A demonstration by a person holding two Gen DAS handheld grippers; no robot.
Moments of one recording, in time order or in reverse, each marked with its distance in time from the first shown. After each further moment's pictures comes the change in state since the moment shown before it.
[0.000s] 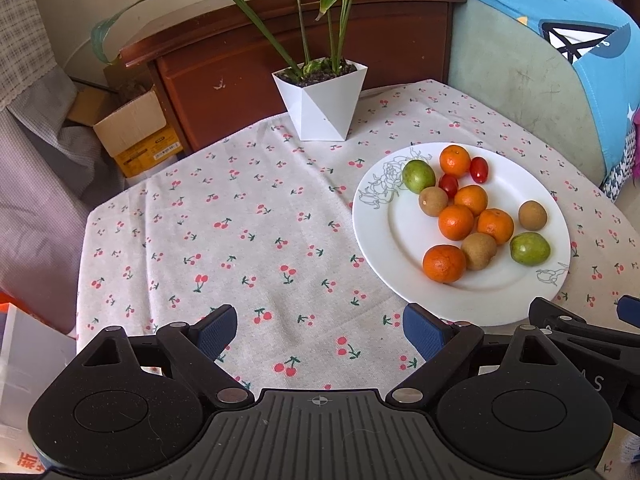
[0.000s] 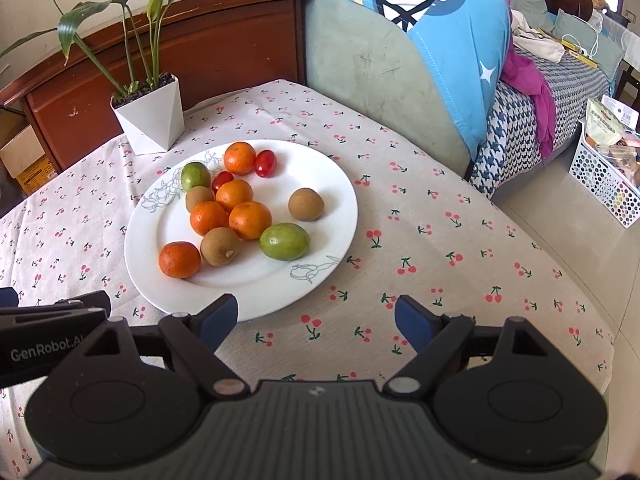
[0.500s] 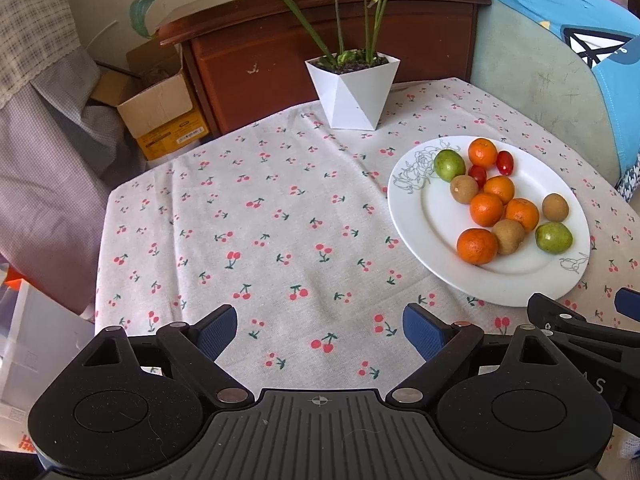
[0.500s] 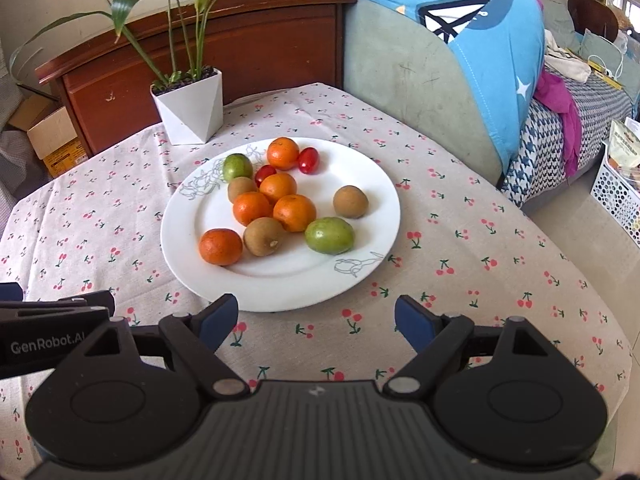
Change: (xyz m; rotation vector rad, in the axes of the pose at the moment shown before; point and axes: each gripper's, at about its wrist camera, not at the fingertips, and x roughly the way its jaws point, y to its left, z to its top) left arm -0.004 0.025 -0.017 -0.044 0.005 0.029; right arm -0.003 0.022 -0.014 -0.071 -0.029 0.079
